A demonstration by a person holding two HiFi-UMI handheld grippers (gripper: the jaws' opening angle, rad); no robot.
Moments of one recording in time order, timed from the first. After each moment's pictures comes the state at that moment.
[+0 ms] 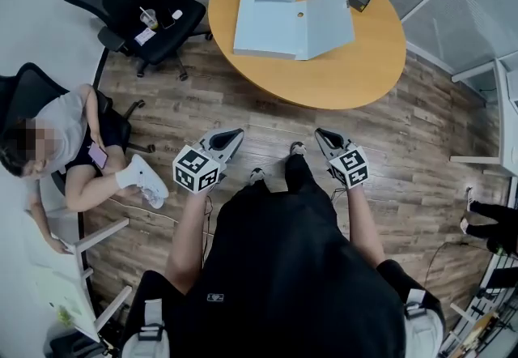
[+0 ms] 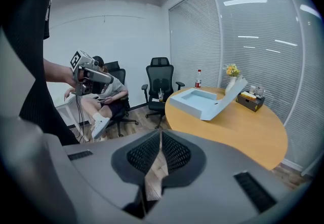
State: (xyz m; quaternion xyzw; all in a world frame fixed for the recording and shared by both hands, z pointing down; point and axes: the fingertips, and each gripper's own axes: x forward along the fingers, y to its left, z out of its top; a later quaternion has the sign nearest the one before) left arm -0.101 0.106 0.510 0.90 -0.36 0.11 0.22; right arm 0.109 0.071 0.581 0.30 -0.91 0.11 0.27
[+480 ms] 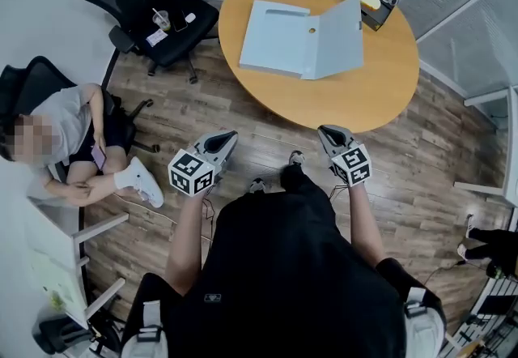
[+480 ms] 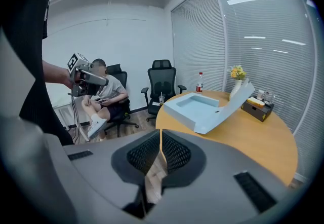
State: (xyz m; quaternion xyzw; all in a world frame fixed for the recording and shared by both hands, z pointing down) left arm -0.116 0.049 0.512 0.87 -0.42 0.11 0.23; right arm 0.108 -0.023 0.583 0.27 -0.92 0.10 0.26
